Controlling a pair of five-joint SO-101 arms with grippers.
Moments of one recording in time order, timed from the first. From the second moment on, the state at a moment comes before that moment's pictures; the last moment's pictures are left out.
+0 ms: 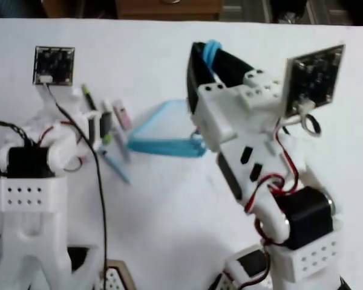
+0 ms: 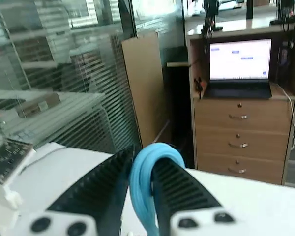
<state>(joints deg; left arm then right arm) -6.0 -40.0 24.3 73.4 -1.0 -25.8 -45.8 1.5 52.1 -8.0</state>
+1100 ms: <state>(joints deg) -20.3 -40.0 24.3 73.4 -3.8 -25.8 -46.1 -7.1 36.0 -8.0</state>
